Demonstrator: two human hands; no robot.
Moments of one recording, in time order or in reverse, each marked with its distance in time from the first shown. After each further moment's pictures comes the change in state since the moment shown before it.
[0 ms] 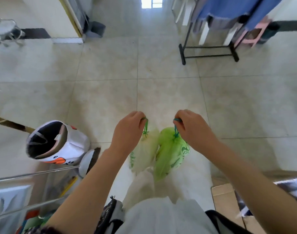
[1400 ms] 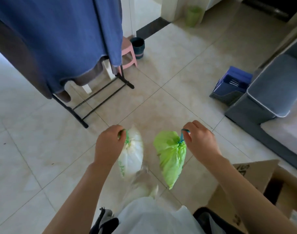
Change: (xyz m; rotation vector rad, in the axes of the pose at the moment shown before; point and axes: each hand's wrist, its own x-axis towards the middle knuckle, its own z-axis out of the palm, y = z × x) left_hand 0.604 0.366 0.415 -0.086 -0.302 0.461; right_hand 0.181 0.597 -0.314 -0.261 0.495 0.847
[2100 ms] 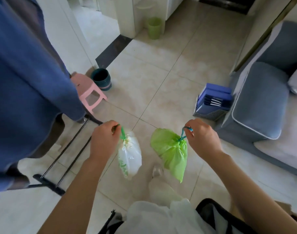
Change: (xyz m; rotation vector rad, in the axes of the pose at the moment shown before) left_hand 0.460 0.108 0.158 -0.018 -0.155 0.112; right_hand 0.384 0.171 -0.013 0.024 -0.023 0.348
